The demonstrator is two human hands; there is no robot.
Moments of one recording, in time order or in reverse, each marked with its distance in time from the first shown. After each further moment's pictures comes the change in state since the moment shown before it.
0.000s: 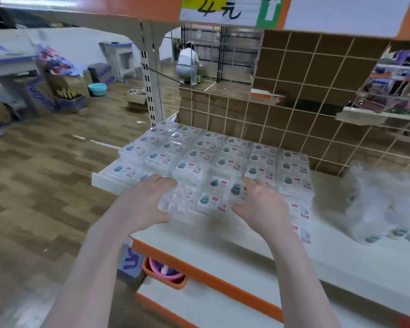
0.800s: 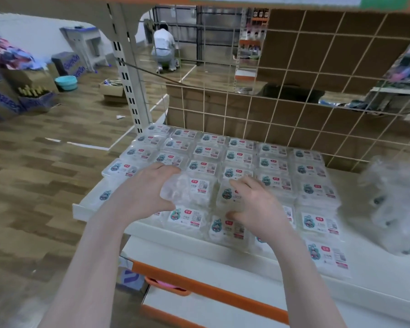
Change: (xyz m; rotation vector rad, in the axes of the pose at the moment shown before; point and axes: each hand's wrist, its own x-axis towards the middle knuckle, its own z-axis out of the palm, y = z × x) left_hand 0.099 -0.039 -0.025 -0.051 -0.020 0.093; right_hand 0.065 -0.015 0.031 0.124 -0.046 -0.084
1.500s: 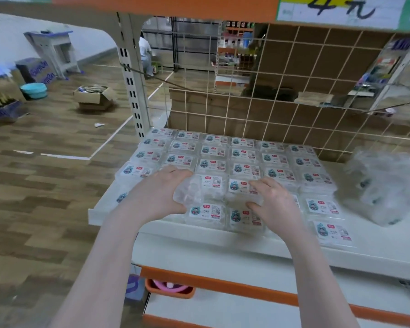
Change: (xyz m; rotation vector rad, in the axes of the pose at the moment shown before) left_hand -0.013 -0.027 -0.012 0.022 -0.077 0.189; right_hand -0.019 -0.019 0.010 -0.044 0.128 0.204
